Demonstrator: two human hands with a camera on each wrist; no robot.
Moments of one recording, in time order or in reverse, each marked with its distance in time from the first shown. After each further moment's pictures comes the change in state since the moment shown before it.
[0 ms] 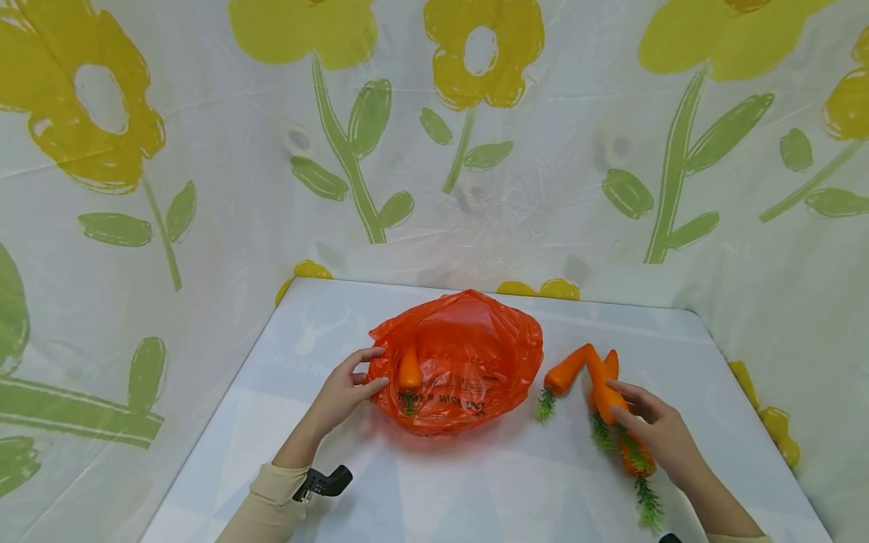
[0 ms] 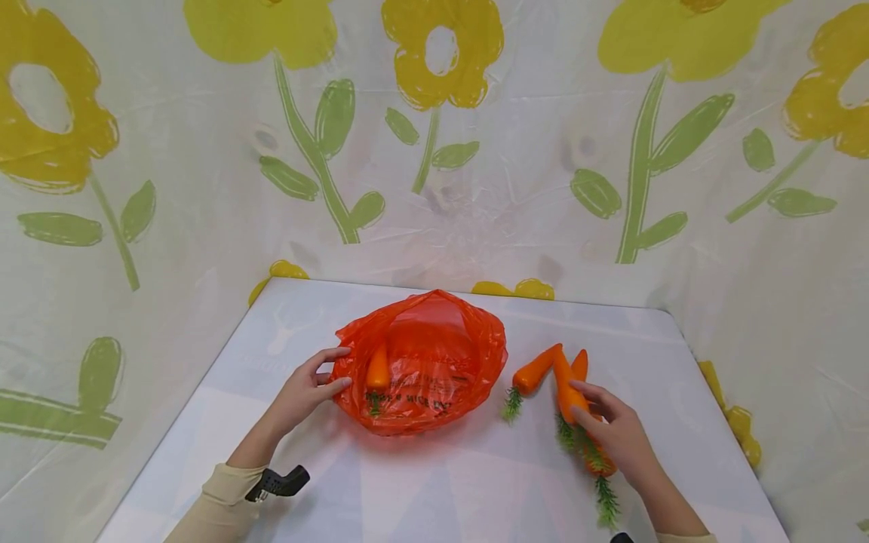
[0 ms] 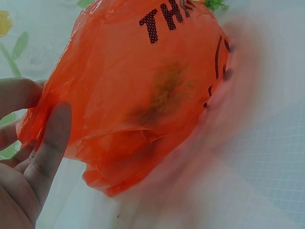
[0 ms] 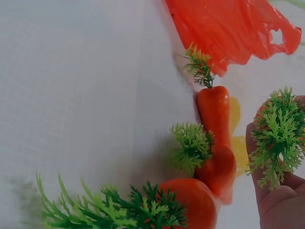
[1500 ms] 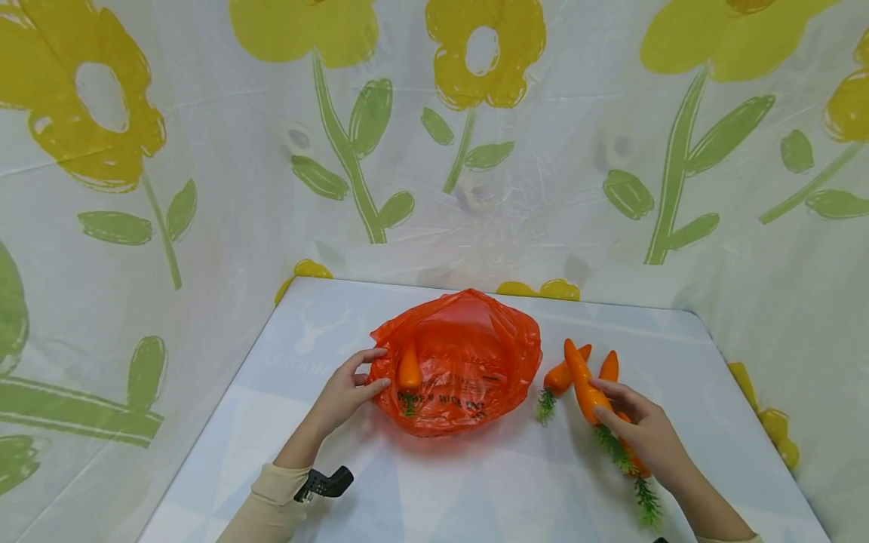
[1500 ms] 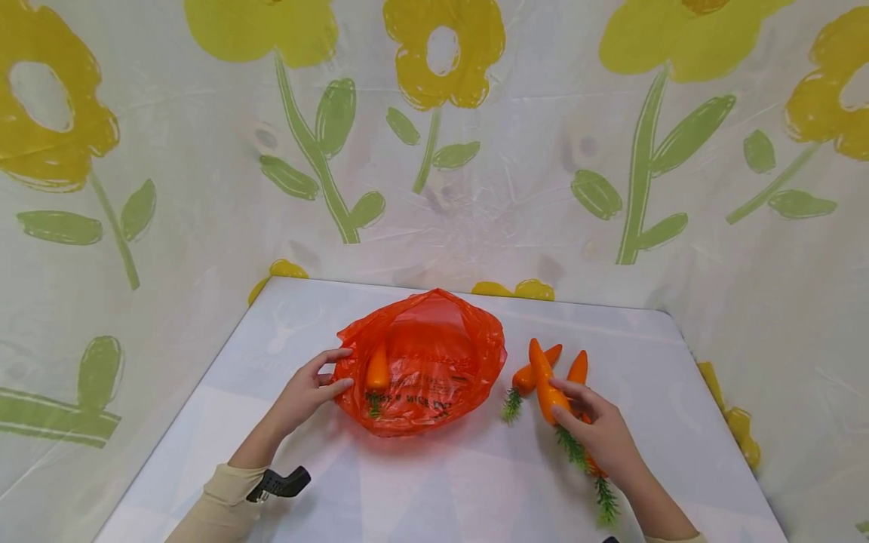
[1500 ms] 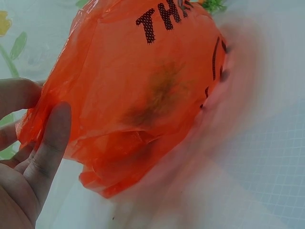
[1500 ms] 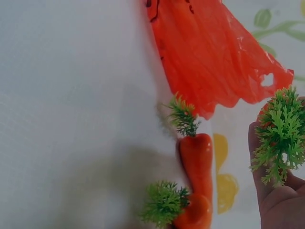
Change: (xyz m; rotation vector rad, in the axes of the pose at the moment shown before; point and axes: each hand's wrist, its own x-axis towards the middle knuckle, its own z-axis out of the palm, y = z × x) left_hand -0.001 -0.002 0.002 -0.027 -0.026 0.003; right_hand -0.008 -0.030 0.018 0.087 -0.037 -0.084
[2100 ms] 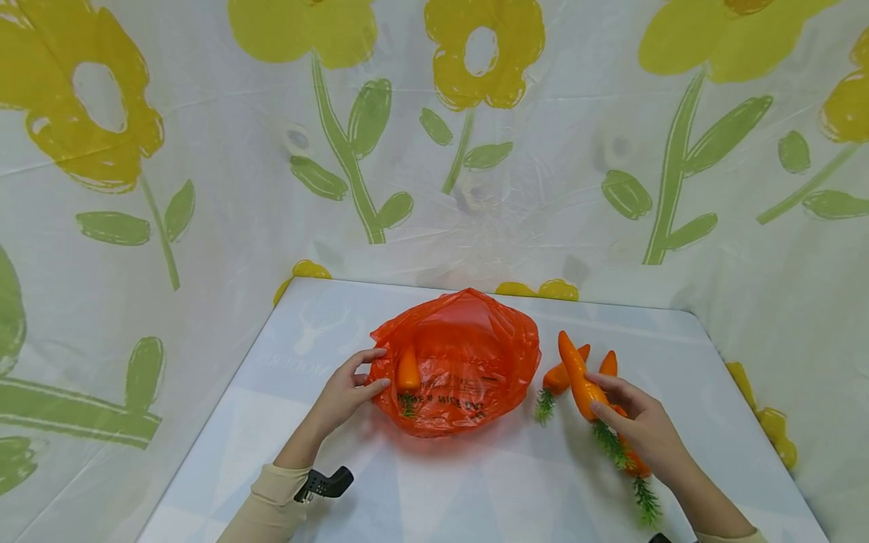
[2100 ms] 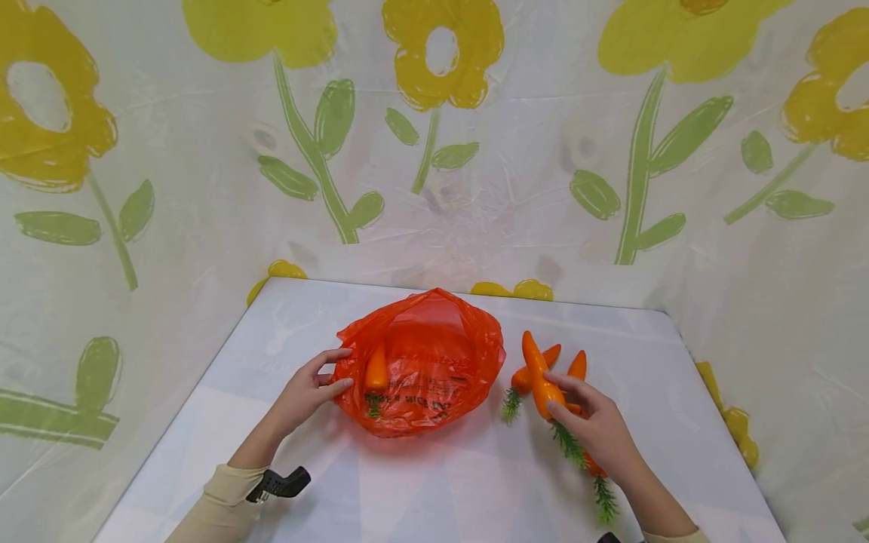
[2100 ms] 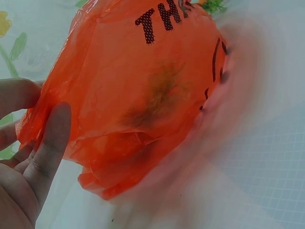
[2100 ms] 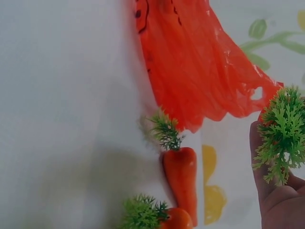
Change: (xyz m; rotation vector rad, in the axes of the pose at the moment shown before) left_hand 0.001 0.000 0.000 -0.017 -0.014 0.032; right_hand 0.001 -0.017 0.002 0.036 -0.017 -0.074
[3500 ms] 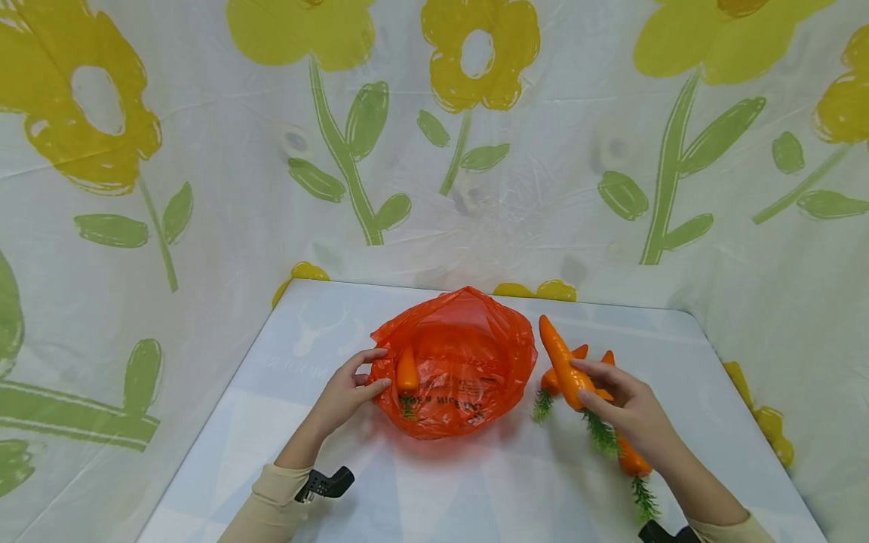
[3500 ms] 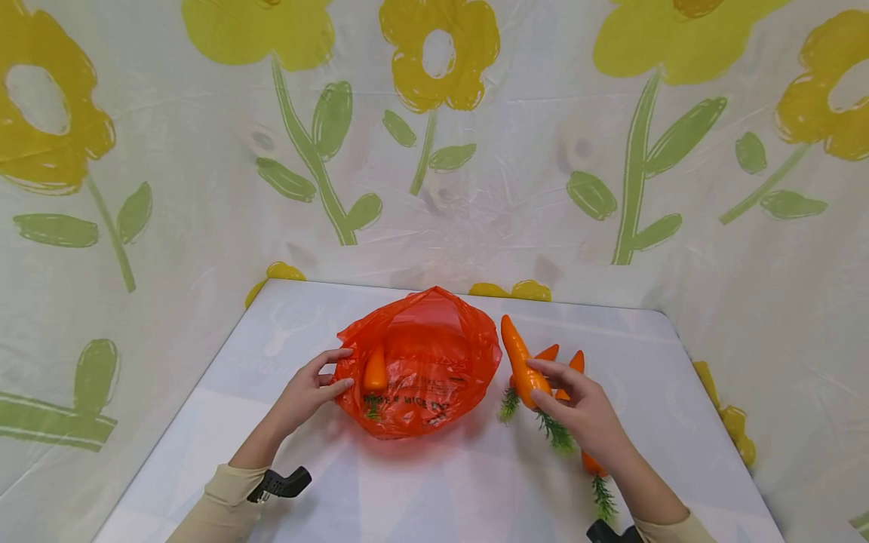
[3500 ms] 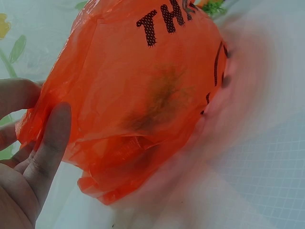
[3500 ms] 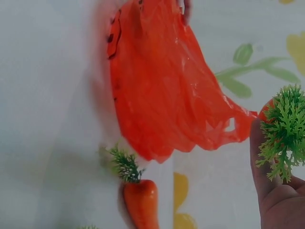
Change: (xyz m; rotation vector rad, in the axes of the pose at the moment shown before) left_hand 0.002 0.002 0.003 0.020 0.000 -0.006; right_hand 0.007 -0.039 0.006 0.039 -0.038 -0.071
